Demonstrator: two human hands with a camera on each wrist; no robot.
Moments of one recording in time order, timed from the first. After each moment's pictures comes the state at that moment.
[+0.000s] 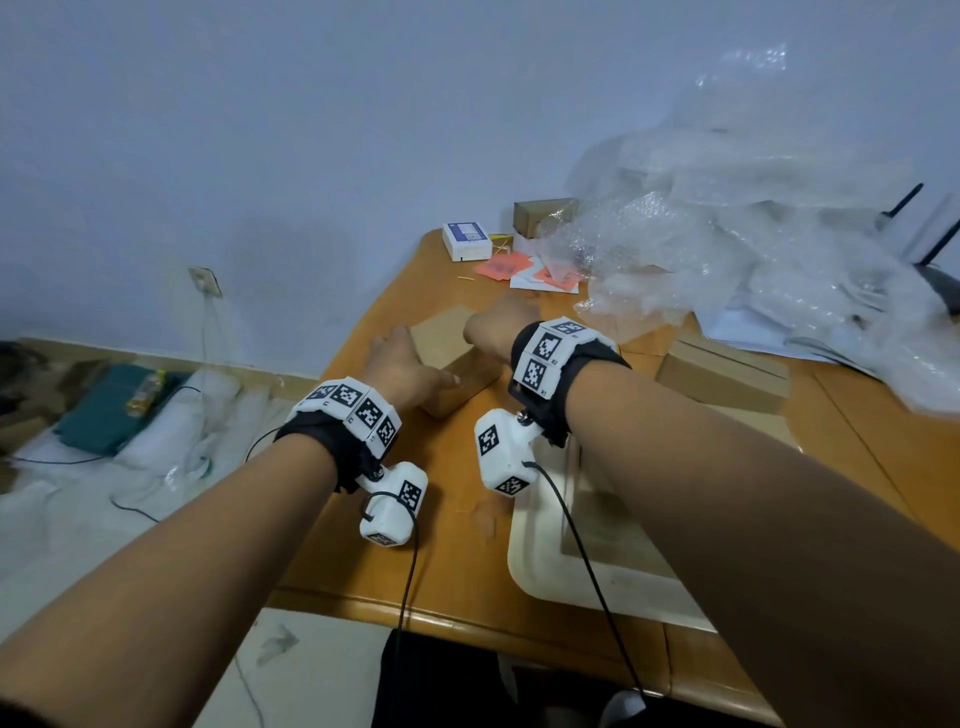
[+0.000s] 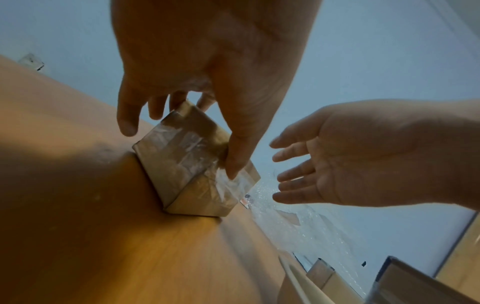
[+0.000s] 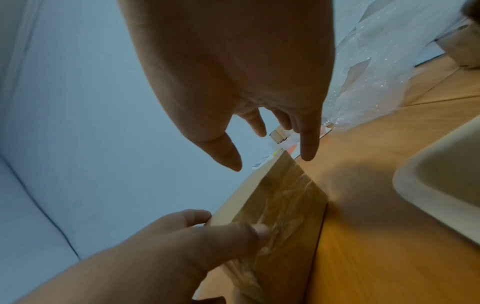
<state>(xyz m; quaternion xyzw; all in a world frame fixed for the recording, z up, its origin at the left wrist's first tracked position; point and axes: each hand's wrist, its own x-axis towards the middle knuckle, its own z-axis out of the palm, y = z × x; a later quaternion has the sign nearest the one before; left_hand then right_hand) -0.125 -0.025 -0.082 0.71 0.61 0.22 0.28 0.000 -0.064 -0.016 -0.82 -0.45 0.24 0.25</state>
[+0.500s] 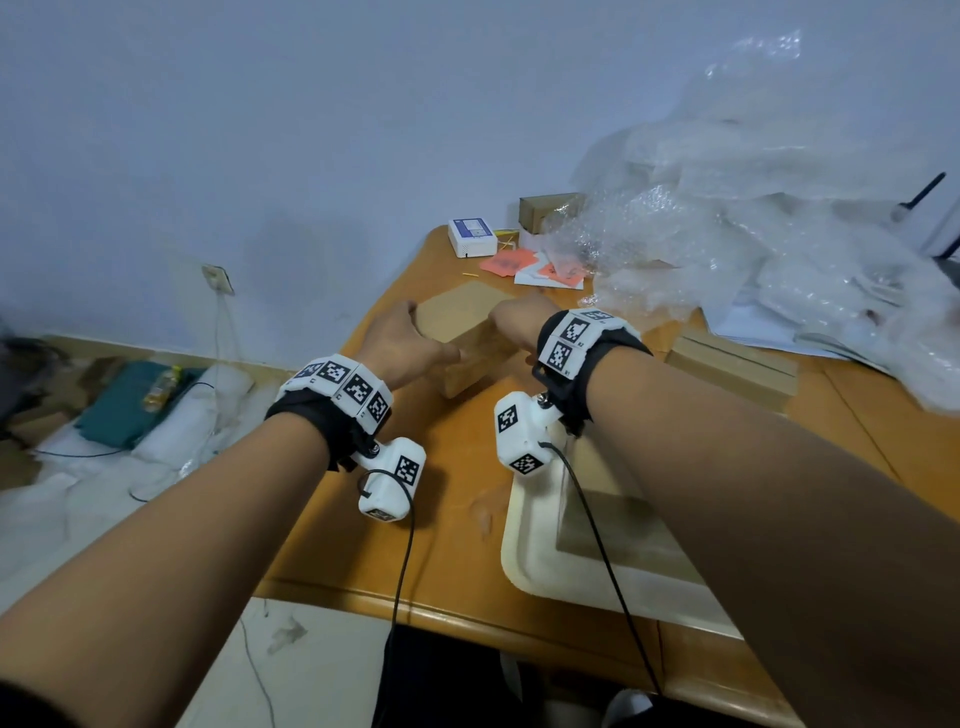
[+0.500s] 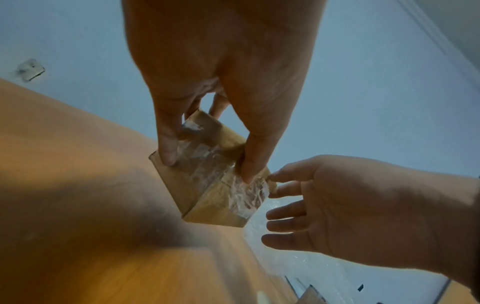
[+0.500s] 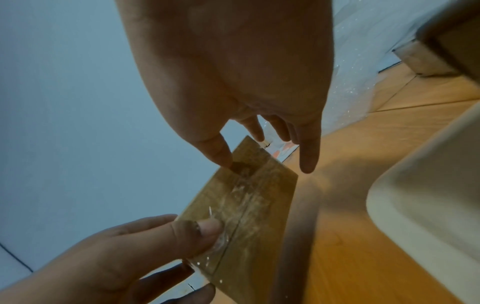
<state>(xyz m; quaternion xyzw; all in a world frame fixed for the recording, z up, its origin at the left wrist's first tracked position) -0.124 -0.026 -0.059 0.71 0.56 0.28 0.31 0.036 -0.062 -0.015 -0.80 -0.43 0.32 0.29</state>
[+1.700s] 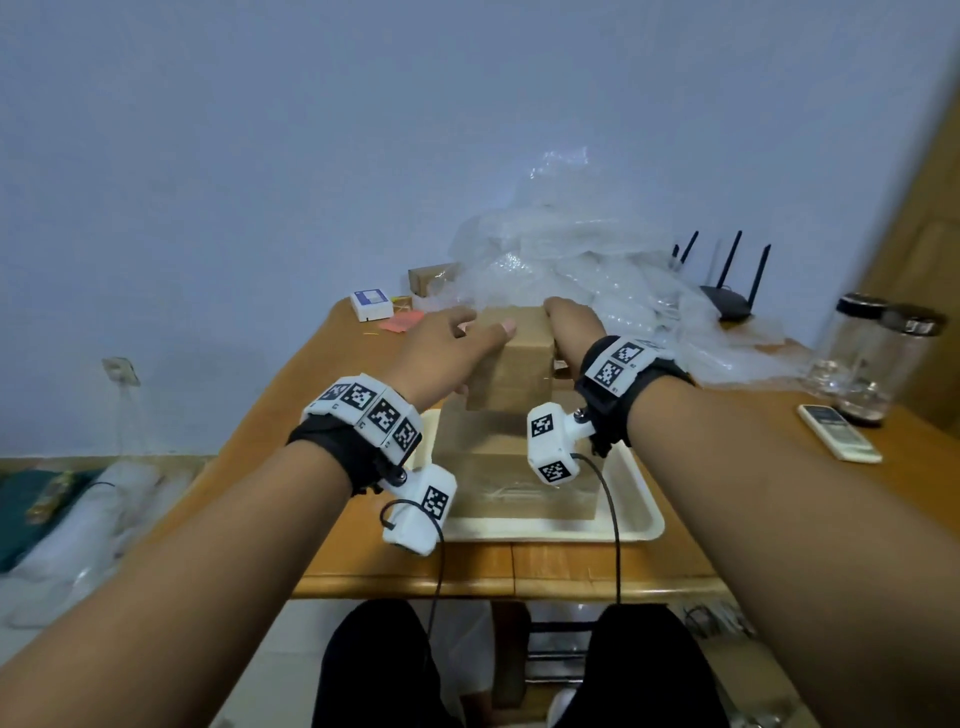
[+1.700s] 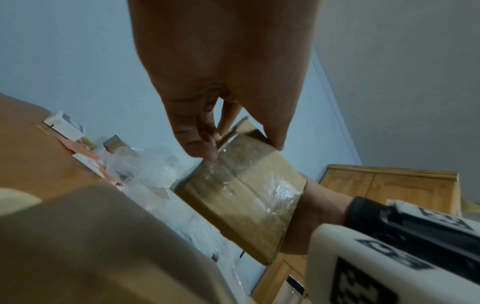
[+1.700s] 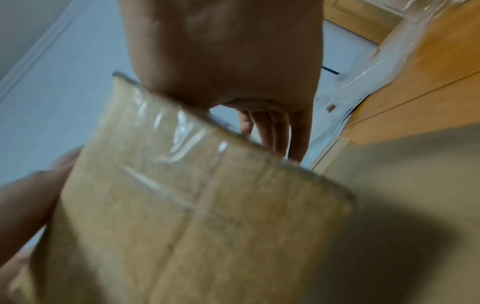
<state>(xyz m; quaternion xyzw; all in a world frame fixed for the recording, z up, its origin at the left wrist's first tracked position) -0.018 -0.216 0.029 0.79 0.36 0.34 0.37 0.157 -0.251 0.043 -0.75 -0.29 0.28 0.52</state>
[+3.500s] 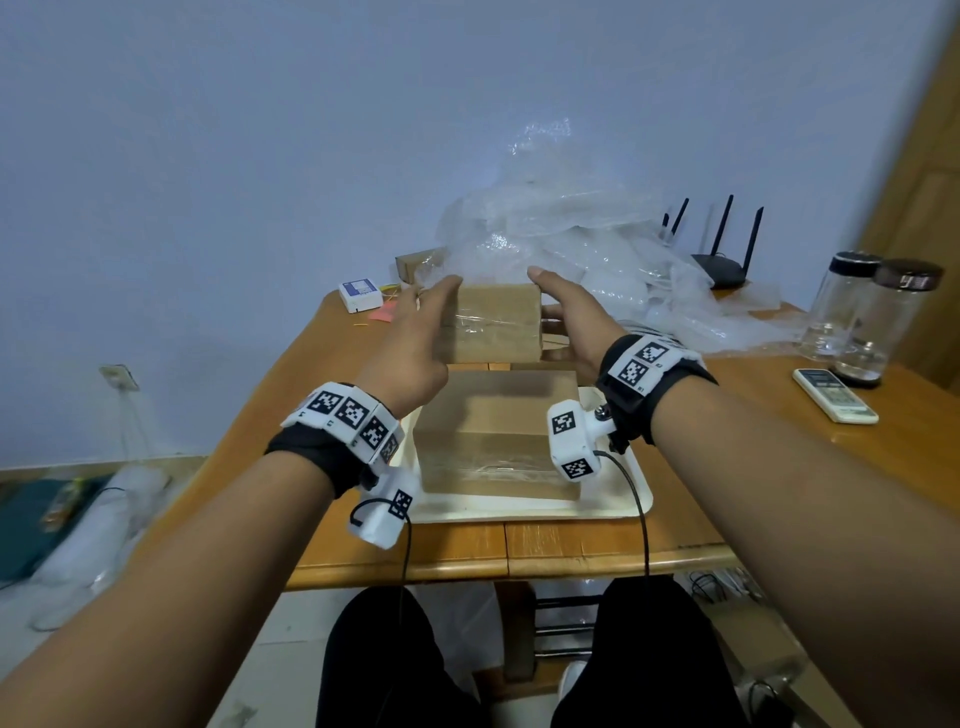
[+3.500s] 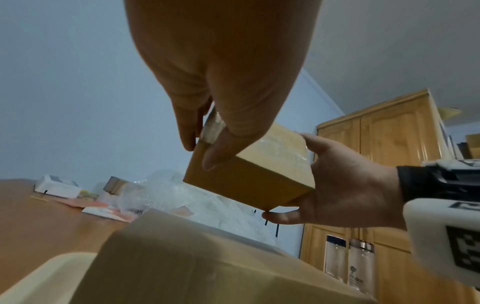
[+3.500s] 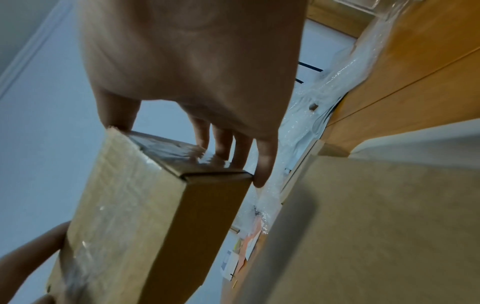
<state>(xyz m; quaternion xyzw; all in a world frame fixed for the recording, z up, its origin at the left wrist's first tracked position) -0.026 -0.206 0.015 0.89 0.33 0.27 0.16 0.169 -0.293 0.028 -0.59 -0.36 0.38 0.62</state>
